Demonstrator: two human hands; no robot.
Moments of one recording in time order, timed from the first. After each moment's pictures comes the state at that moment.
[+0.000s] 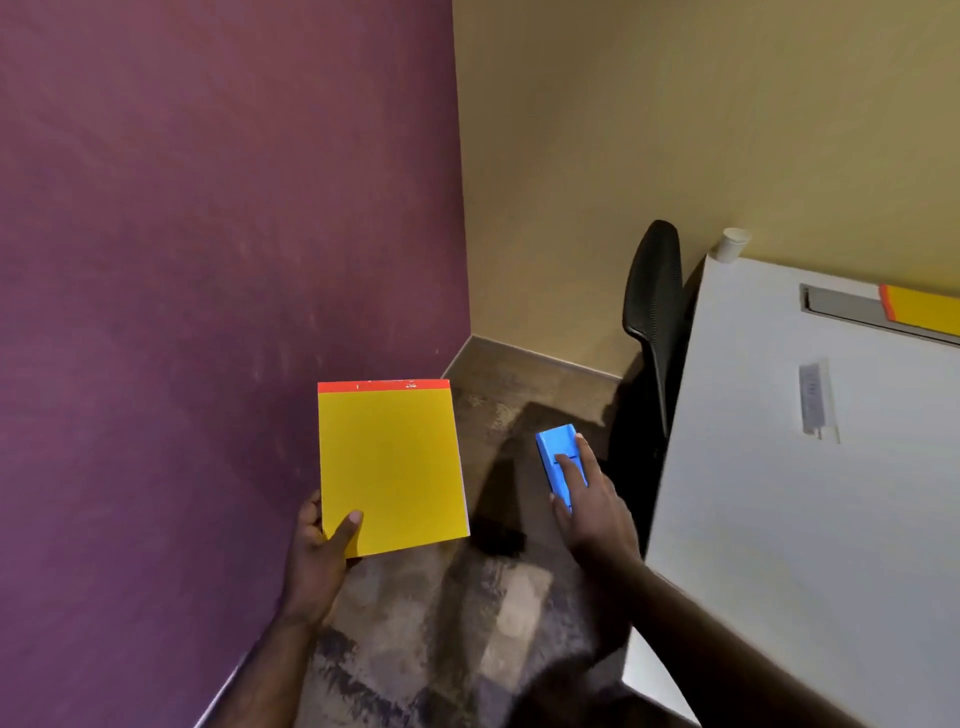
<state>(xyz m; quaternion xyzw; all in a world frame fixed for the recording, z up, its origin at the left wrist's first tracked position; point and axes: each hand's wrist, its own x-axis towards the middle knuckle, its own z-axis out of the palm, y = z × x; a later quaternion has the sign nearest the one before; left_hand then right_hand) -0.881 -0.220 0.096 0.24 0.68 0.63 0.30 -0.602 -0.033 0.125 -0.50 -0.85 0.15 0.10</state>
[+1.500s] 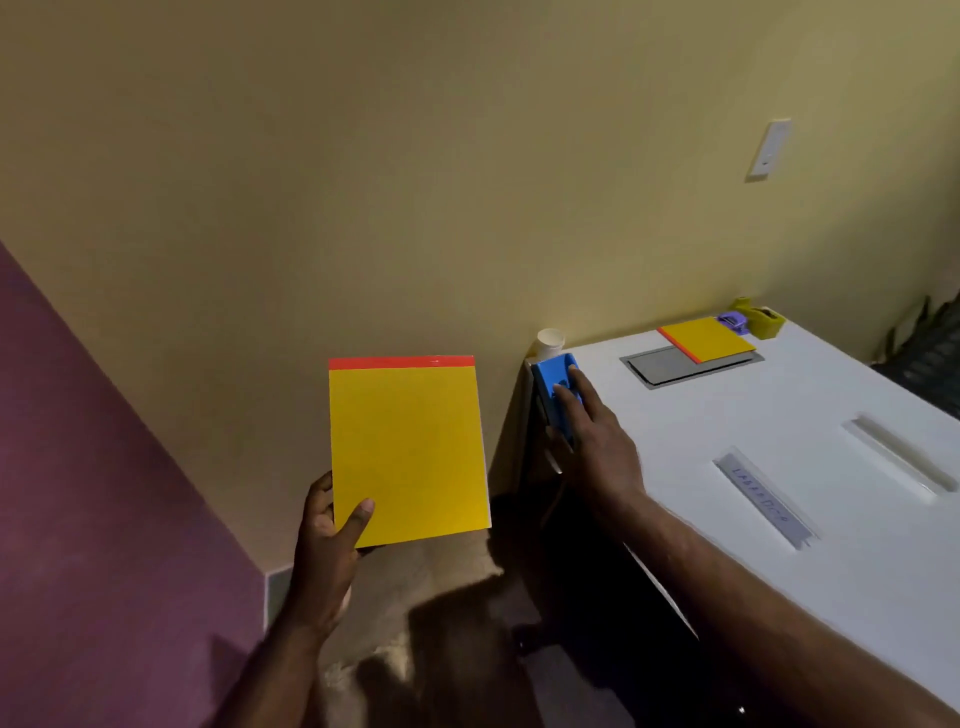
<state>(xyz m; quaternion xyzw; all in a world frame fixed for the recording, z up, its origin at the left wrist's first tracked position) -1.047 0.534 0.164 0.48 0.44 0.55 0.52 -0.743 0.514 0.225 -0.75 -0.62 0.00 0.21</state>
